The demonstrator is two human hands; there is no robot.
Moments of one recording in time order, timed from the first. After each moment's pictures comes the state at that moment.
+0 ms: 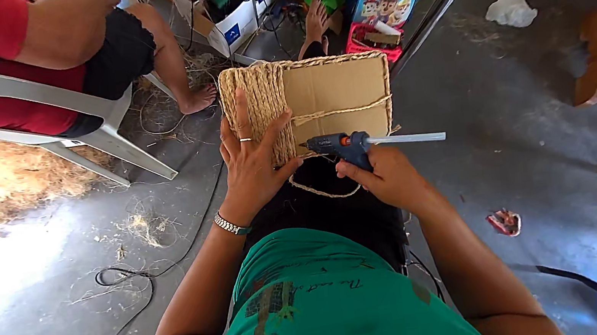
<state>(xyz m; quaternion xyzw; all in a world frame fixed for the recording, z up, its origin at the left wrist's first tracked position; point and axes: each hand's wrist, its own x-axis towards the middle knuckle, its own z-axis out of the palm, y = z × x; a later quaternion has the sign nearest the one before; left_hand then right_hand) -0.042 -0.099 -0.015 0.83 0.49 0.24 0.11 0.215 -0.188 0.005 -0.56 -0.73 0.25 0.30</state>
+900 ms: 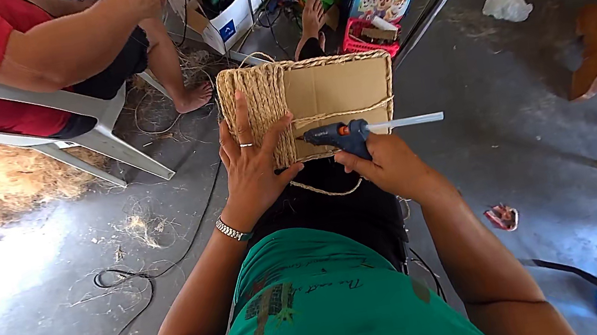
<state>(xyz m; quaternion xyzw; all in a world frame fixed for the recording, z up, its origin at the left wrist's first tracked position) -0.040 -0.104 -0.022 0.84 0.49 0.24 0.08 0.217 -0.179 0.019 -0.57 -0.74 0.23 0.26</state>
